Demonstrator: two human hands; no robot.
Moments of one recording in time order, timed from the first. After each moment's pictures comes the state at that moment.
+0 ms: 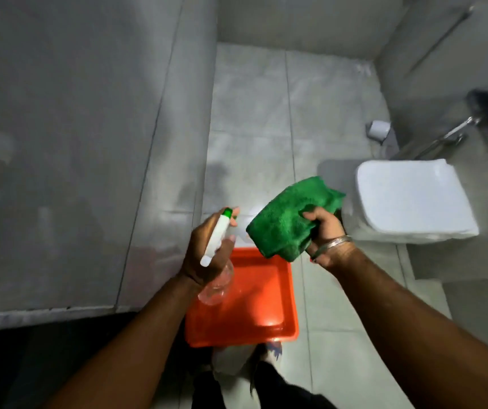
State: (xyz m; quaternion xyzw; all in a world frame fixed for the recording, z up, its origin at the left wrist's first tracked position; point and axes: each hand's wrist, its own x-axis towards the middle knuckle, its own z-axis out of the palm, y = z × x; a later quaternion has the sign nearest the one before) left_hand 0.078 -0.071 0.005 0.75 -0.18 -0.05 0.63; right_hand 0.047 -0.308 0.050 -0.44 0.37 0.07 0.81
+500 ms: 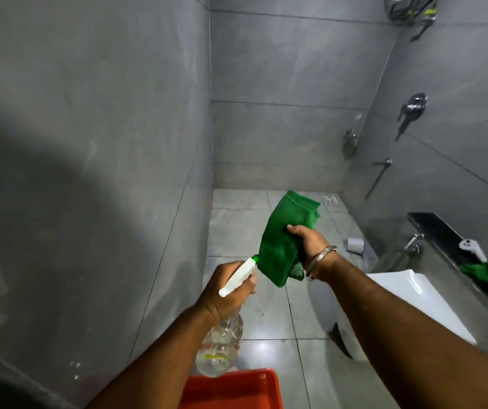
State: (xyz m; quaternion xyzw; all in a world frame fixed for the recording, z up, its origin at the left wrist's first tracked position) left_hand 0.133 -0.150 0.175 0.76 -0.27 -0.08 0.59; right_hand 0.135 -0.368 0.233 -0.56 0.23 -0.03 0.80
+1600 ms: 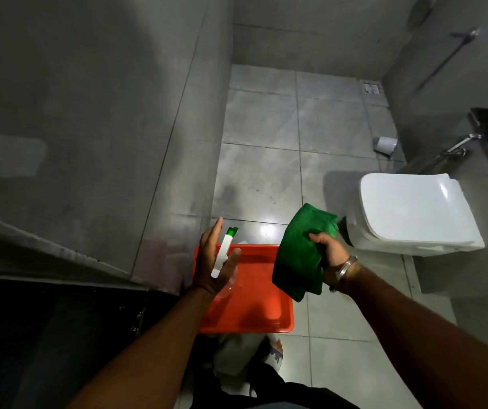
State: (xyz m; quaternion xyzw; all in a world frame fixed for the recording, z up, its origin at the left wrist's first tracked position) left_hand 0.018 -0.070 -0.026 0.84 -0.08 -0.03 0.54; right_hand -0.015 -0.338 0.030 -0.45 0.37 0.16 0.80
